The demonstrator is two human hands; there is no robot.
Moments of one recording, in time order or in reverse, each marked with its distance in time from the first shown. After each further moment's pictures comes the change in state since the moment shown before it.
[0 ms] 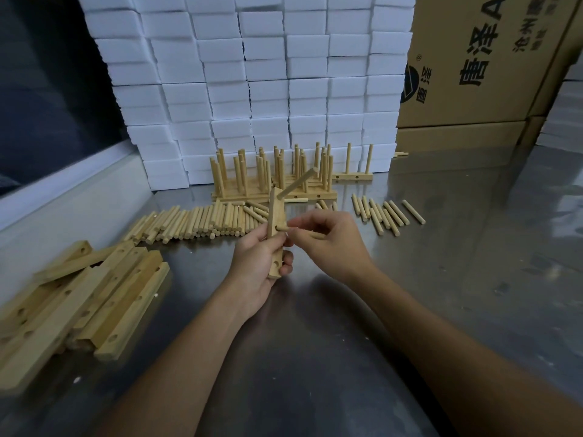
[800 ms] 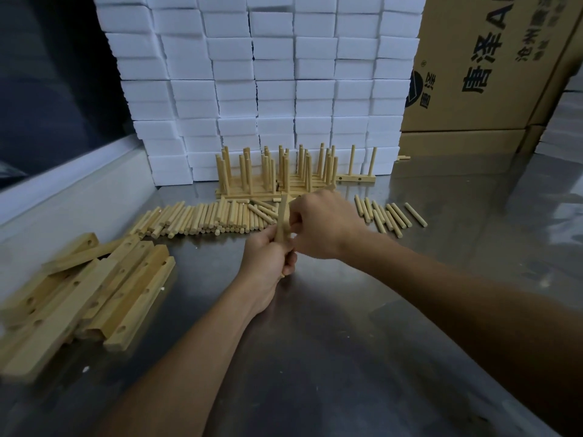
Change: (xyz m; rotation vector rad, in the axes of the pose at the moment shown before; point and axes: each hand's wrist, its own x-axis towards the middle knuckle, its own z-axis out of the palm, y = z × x) left_hand 0.005 -0.007 -0.001 0.154 0.089 0.035; right_hand 0.030 -0.045 0.002 -0.927 -0.311 -0.177
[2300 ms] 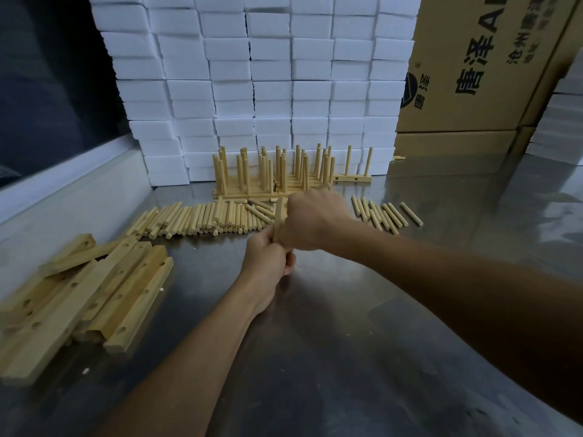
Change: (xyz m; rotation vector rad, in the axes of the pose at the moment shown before) left_hand -0.002 0.002 0.000 0.095 0.024 -0.029; right_hand 0.020 -0.006 0.008 -0.224 0.007 0.041
